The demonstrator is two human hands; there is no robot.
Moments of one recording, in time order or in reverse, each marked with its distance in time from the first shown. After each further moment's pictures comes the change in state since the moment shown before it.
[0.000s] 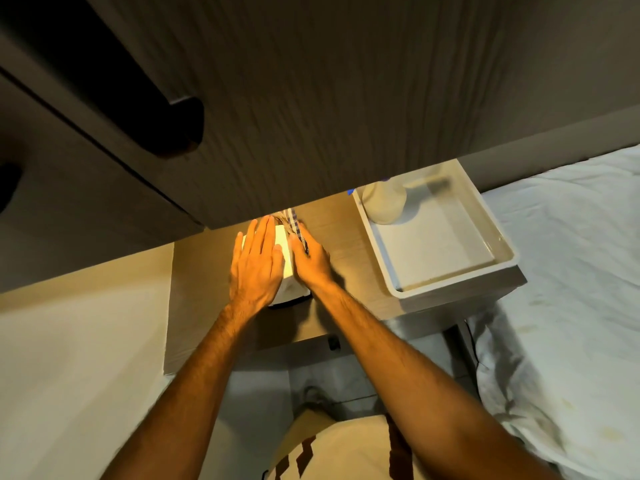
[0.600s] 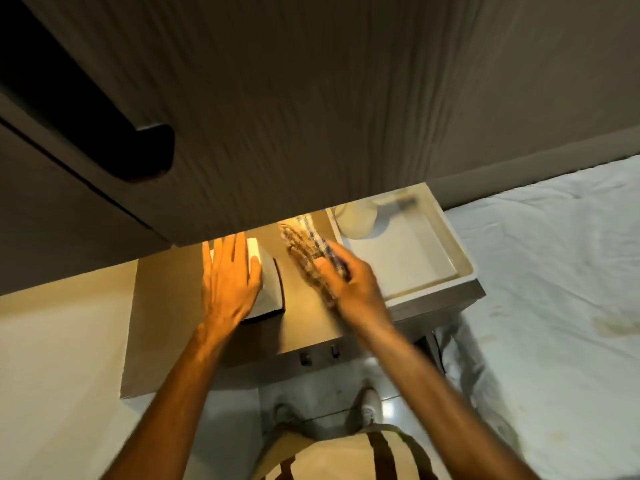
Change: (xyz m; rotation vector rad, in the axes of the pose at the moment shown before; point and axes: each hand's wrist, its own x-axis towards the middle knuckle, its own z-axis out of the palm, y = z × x) left_hand -0.004 0.027 -0.018 -0.027 0.156 -0.027; right_hand -0.100 -0.072 -0.128 -0.061 -0.024 -0.124
